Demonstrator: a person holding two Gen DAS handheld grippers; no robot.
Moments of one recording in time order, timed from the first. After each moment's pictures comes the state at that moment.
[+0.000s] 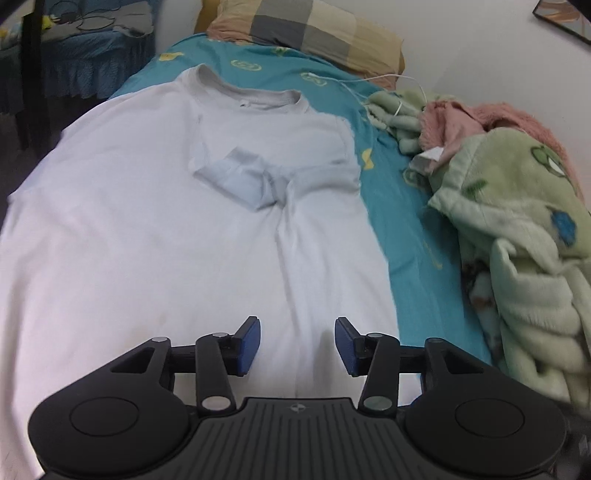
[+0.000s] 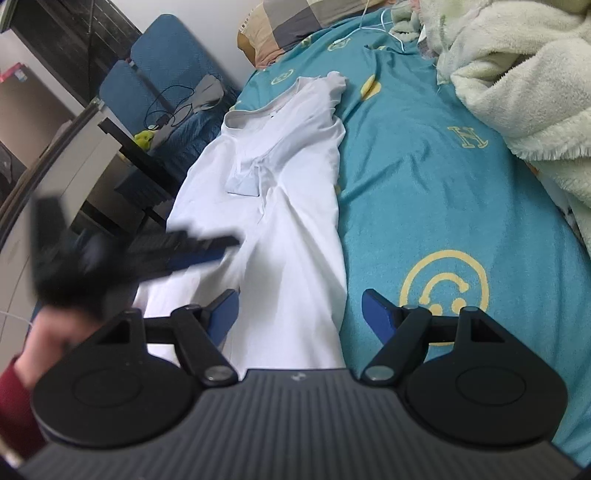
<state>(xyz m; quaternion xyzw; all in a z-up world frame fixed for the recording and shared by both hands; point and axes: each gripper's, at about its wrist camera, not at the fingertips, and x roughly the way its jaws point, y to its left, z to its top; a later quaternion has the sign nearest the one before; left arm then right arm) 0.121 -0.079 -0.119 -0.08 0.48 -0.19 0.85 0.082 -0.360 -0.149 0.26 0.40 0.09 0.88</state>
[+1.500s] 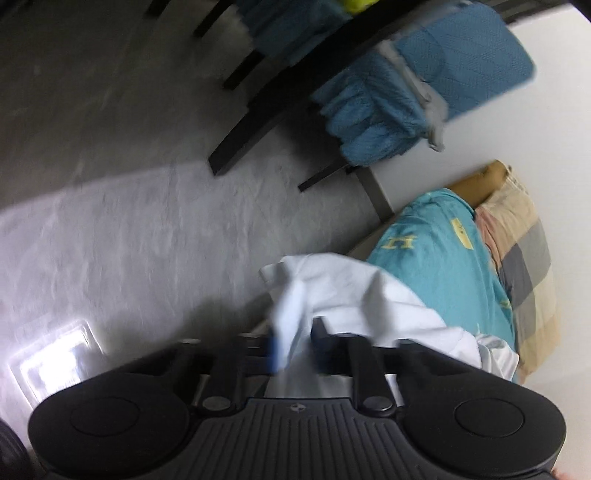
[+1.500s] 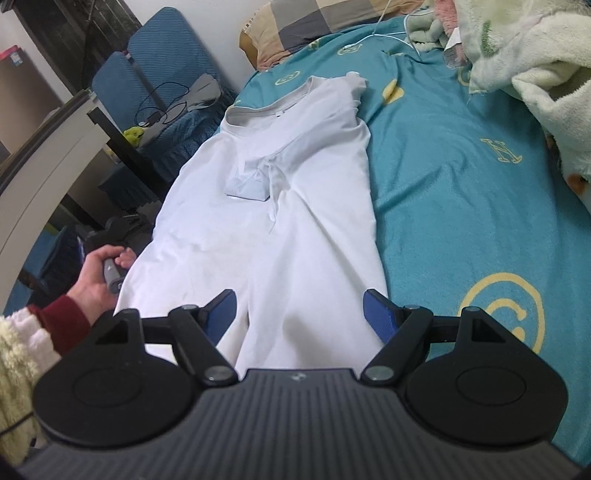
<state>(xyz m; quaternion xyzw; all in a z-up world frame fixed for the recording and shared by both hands) 0.375 0.188 -0.237 -0.40 0.37 0.08 0.83 0.126 -0.311 -0.169 0.23 0.39 0.07 0.89</state>
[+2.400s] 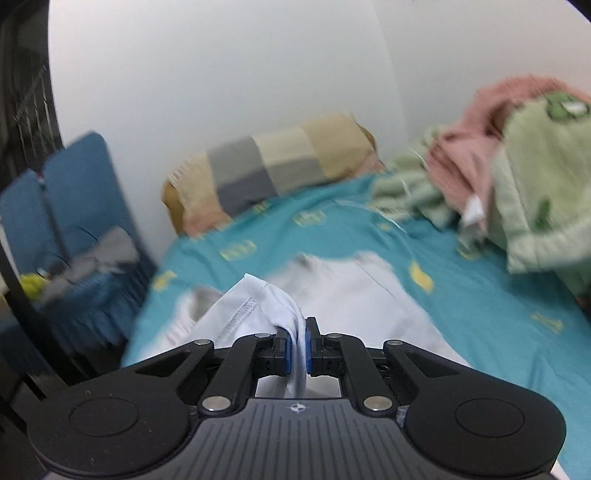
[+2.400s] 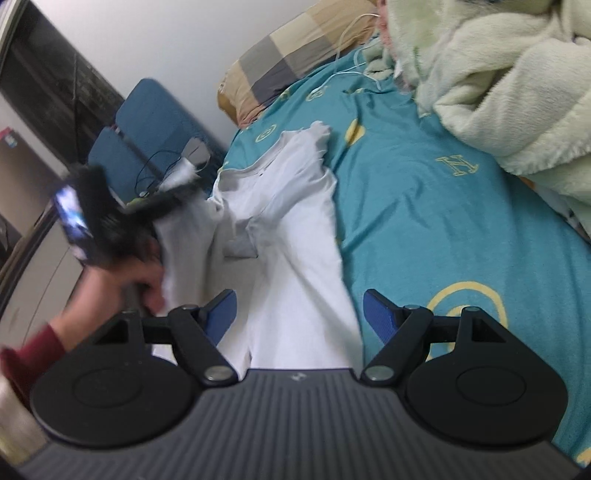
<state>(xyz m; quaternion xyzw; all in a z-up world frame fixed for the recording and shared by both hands) 0.271 -0.193 -0.136 0.18 0.22 -0.19 0.94 0.095 -0.360 -0.157 0.33 0.32 0.03 0.89</state>
